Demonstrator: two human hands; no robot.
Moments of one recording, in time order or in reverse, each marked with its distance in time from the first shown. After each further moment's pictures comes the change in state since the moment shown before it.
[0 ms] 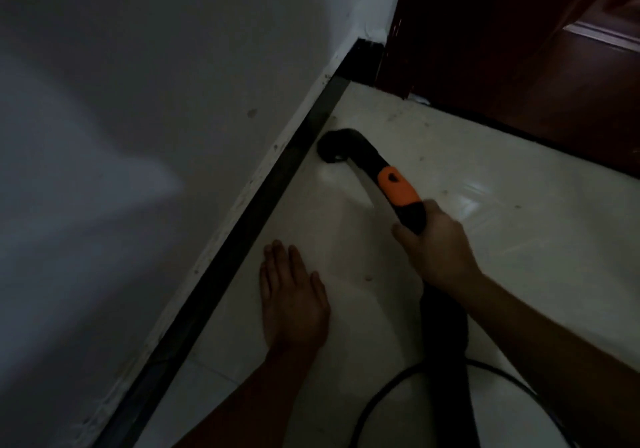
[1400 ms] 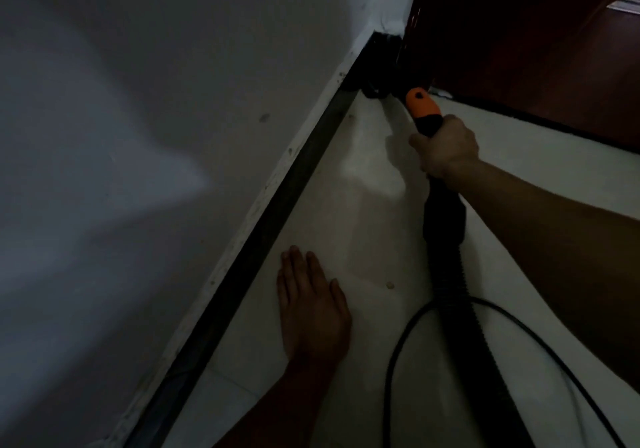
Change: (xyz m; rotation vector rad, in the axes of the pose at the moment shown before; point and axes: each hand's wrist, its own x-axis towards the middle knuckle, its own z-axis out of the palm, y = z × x) left_hand 0.001 0.000 0.000 -0.014 -0.048 -0.008; right_hand 0.144 -0.042 -0.002 0.016 0.110 0.157
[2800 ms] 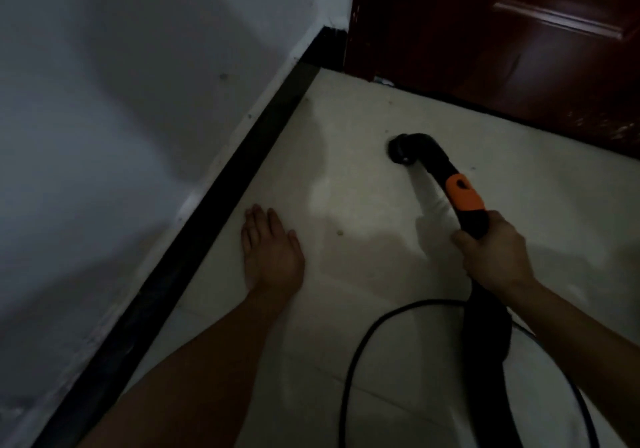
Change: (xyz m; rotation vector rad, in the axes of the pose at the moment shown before) left_hand -0.001 -0.003 0.000 0.027 -0.084 0.053; right_hand -0.186 0.183 -0.082 0.019 0.097 0.013
